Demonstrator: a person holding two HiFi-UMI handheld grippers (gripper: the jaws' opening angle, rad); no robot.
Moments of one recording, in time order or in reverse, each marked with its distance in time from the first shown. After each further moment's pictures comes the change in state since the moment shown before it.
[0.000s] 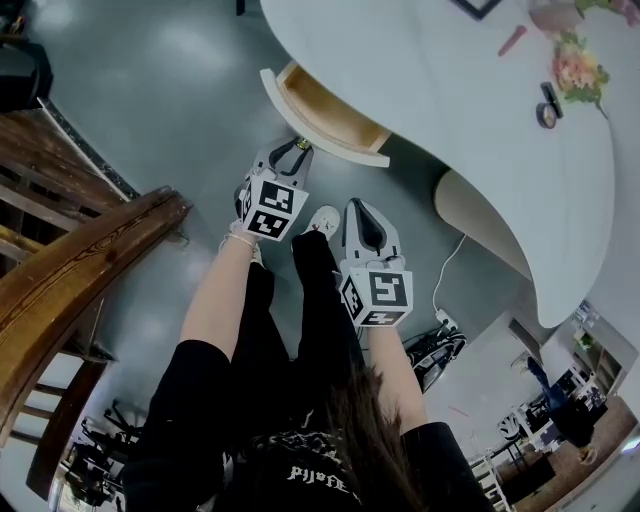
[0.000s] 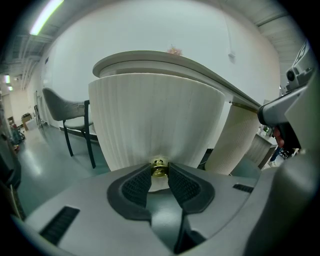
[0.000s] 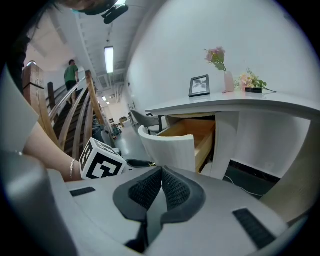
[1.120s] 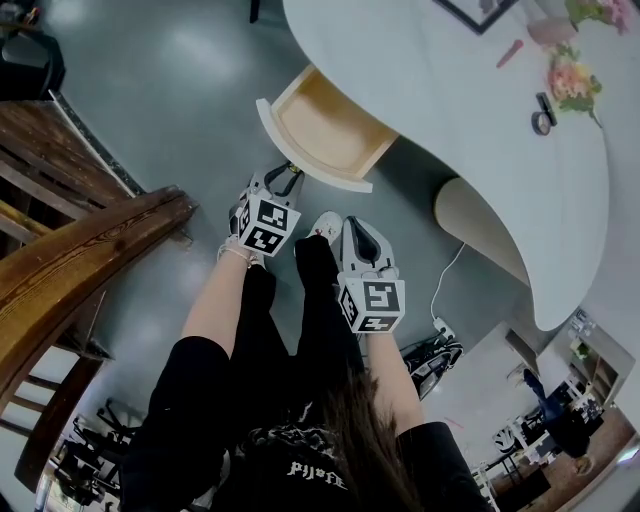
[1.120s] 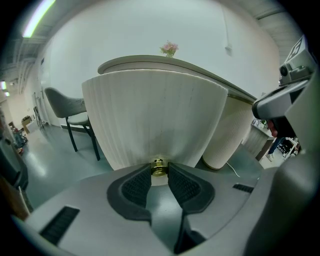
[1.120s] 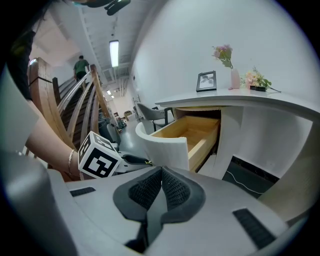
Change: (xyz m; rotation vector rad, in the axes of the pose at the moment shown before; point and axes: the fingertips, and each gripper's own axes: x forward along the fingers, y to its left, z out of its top) left arm -0.050 -0.003 -0.039 0.034 0.085 0.010; right arm -0.026 0.029 -0.026 -0.043 0.068 0.041
